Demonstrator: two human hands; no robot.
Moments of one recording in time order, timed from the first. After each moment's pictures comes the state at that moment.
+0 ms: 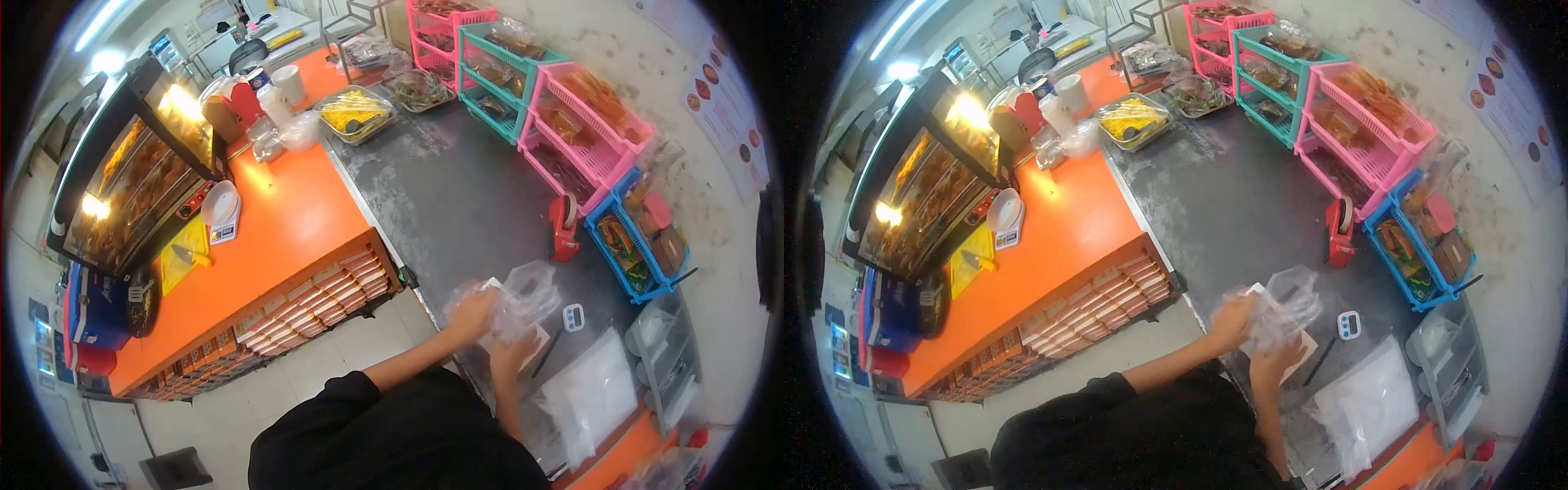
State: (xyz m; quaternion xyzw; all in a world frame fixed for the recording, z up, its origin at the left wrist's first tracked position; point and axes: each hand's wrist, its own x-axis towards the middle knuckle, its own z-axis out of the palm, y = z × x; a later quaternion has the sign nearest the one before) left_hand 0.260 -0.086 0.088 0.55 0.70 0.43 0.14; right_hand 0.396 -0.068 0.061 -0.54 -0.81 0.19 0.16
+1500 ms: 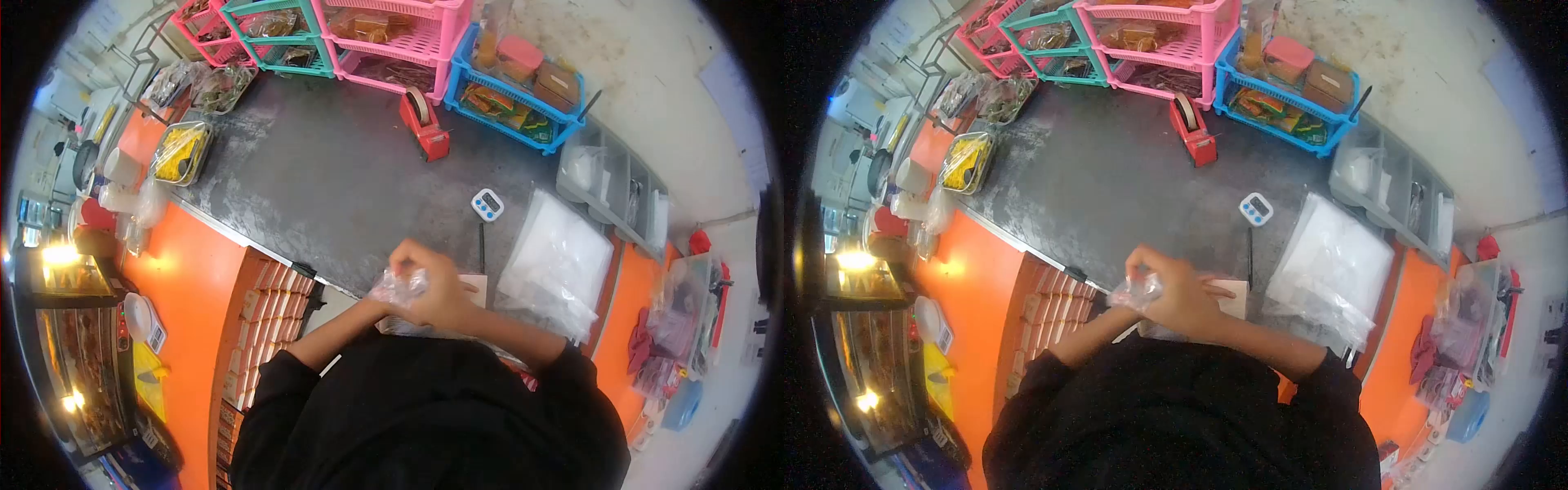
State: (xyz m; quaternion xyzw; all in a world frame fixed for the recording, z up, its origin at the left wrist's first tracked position) left_hand 0.280 -0.057 0.019 0.83 0.35 0.16 0.40; right_hand 0.395 -0.043 0.217 -0.31 -0.72 0.57 0.24
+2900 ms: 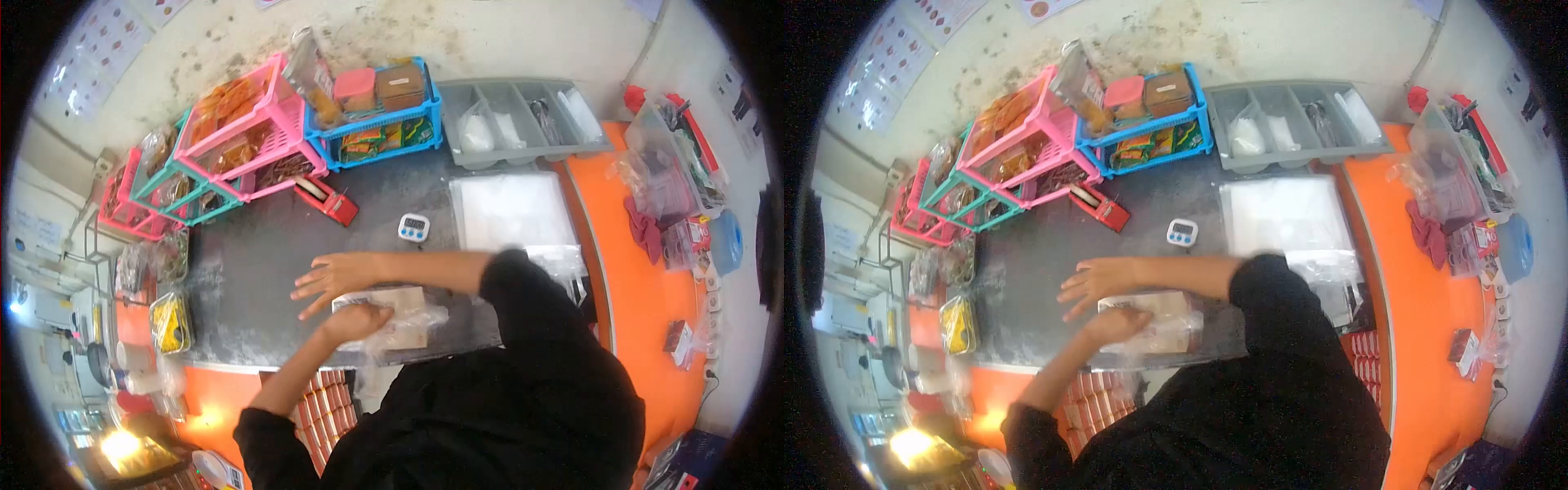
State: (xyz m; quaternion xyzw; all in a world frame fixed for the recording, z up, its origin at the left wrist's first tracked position) left_hand 0.272 0.013 0.123 0.96 0.16 -0.19 0.13; right_hand 0.387 0.094 0.128 0.09 -0.95 -0.14 0.26
